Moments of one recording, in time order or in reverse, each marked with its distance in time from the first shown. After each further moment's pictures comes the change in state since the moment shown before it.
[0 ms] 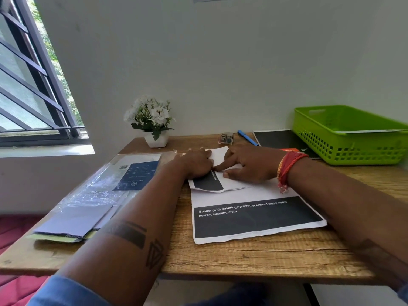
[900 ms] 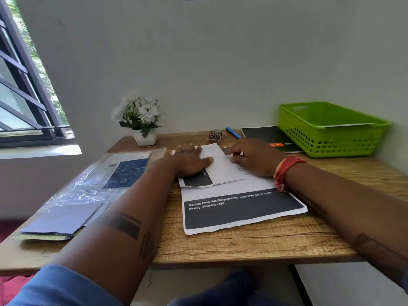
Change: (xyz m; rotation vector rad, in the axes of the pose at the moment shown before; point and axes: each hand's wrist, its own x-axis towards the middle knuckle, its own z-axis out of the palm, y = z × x) left_hand 0.004 -0.002 0.008 0.082 -0.040 -0.021; right_hand -0.020 0.023 0.019 0.185 0.289 0.237
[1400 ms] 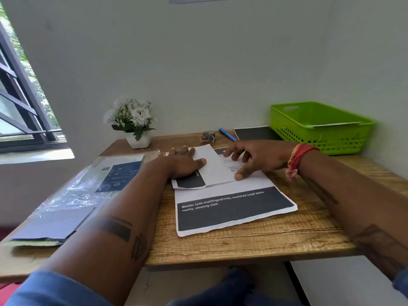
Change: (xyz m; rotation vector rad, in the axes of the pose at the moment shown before) left_hand 0.000 0.001 -0.002 0.002 -0.025 0.012; right_hand -0.017 0.016 -0.036 0.265 -0.391 0.117
